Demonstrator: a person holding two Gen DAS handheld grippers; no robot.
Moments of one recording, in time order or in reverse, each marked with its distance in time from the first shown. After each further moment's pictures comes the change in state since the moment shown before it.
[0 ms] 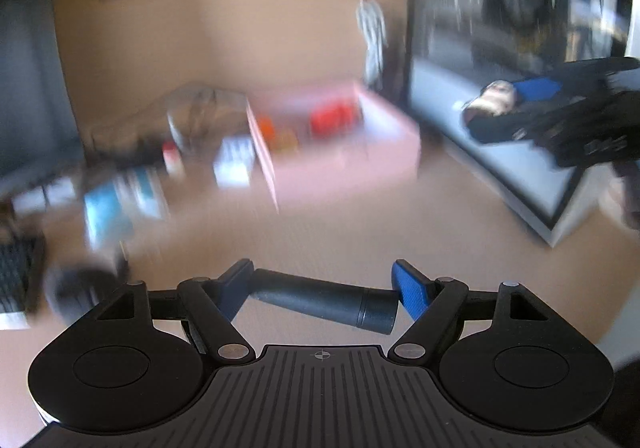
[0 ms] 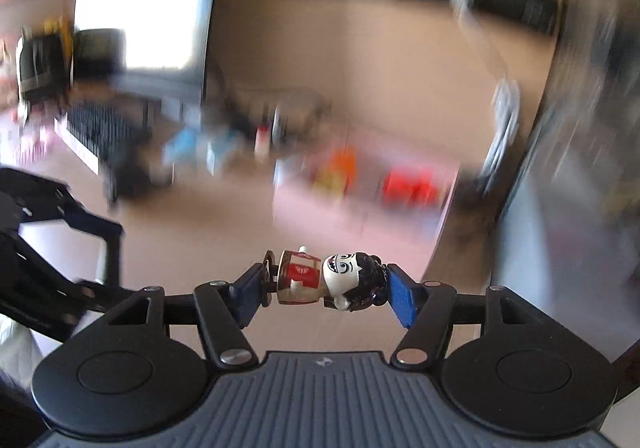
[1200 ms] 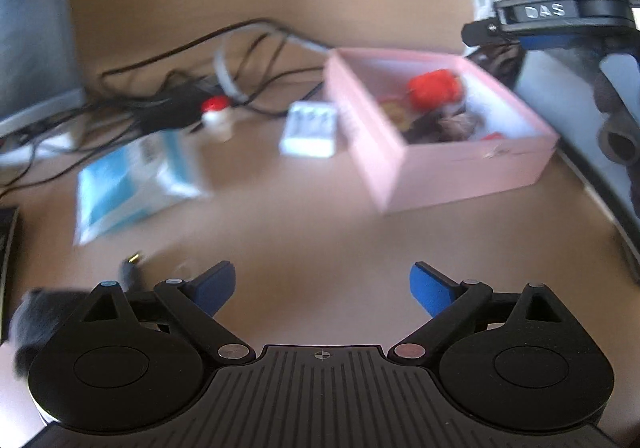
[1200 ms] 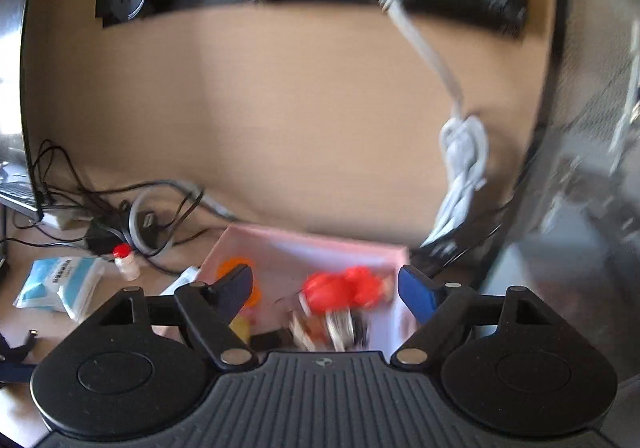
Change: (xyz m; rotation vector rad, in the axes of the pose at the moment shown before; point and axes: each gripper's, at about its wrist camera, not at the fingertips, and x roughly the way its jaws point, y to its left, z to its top) left arm 0.131 0.088 -0.004 -0.151 0.173 0.043; right arm 0.176 -0.039 0.077 0.240 0.016 -0.260
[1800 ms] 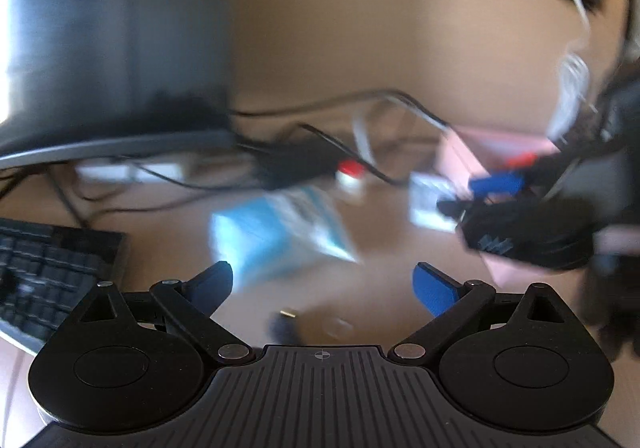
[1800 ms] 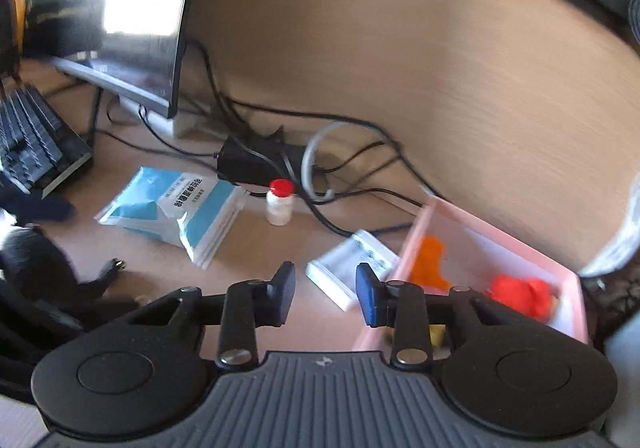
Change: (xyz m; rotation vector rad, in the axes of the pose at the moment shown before) left arm -0.035 0.093 0.017 -0.132 -0.157 0.144; right arm 0.045 0.159 -0.015 -0.337 0.113 0.174
